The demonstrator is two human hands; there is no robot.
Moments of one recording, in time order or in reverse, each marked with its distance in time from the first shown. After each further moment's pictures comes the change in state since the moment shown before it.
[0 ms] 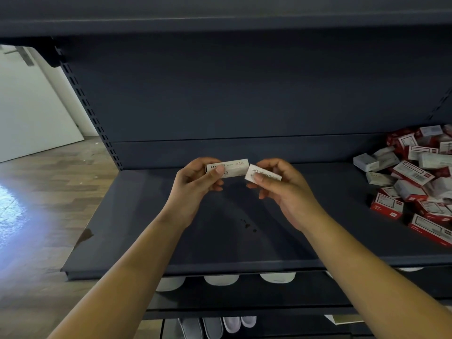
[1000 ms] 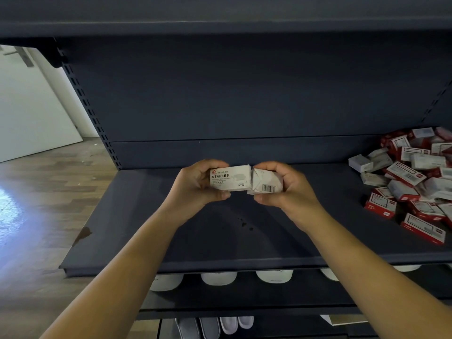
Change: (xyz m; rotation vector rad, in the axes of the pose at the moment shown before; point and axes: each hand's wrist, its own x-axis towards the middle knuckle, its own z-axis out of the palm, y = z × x) left_hand -0.013 0.014 0.002 0.308 -0.144 0.076; right_hand -0.013 -0.007 -0.008 -0.198 -0.063 -0.066
